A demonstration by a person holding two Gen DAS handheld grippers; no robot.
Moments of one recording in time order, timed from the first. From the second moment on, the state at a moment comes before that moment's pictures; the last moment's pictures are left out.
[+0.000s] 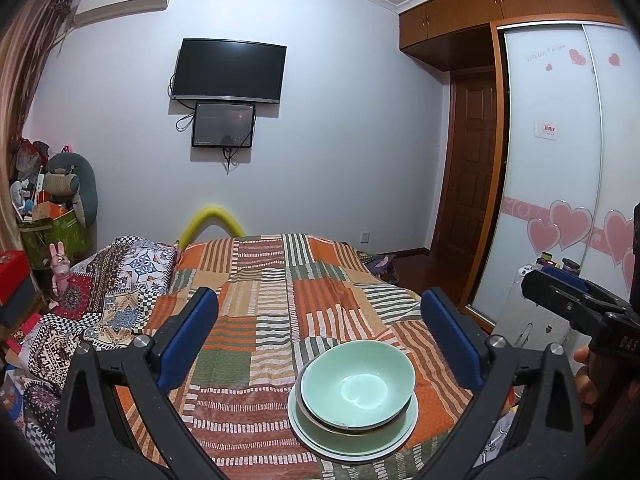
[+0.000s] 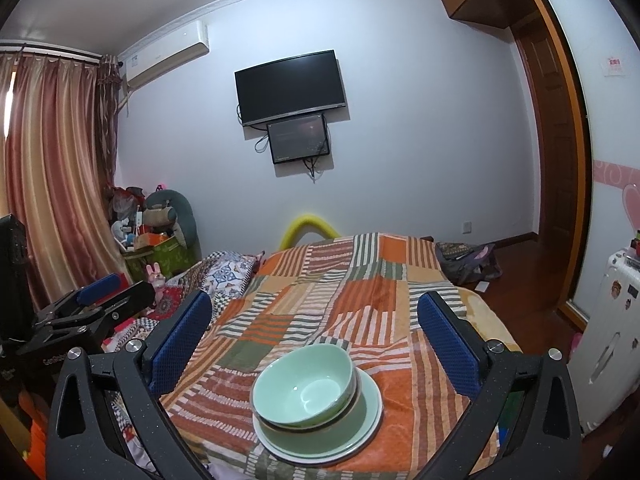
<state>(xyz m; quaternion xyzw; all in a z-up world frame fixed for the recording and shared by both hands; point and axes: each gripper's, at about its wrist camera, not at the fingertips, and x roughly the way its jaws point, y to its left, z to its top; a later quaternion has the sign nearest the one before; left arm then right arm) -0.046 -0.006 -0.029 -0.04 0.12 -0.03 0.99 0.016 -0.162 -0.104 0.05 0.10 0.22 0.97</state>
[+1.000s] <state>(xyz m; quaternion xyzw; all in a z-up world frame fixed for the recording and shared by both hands) -0.048 -0.008 -0.030 -0.04 0.12 -0.03 0.99 0.011 -0.162 -0.101 0.04 0.10 0.22 0.97</state>
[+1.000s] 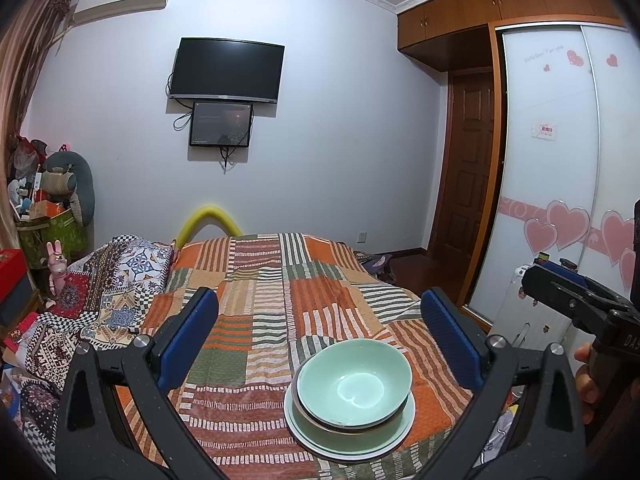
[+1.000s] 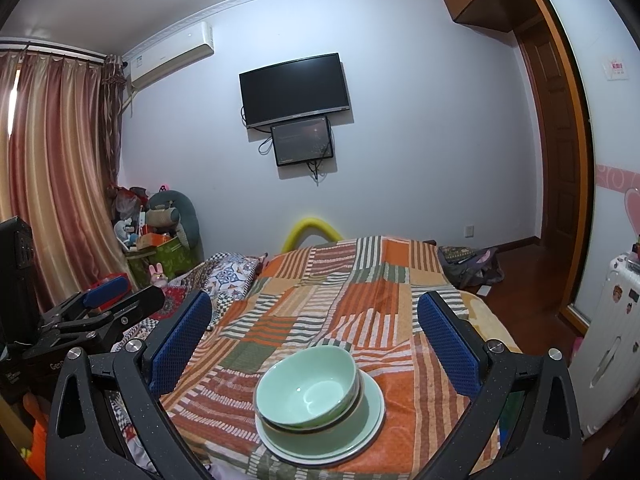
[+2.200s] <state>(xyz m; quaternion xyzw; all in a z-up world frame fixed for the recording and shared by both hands) -0.046 -0.011 -0.034 -0.04 0.12 -0.05 0.99 0.019 -0.166 -0.103 0.04 0.11 0.22 0.97</state>
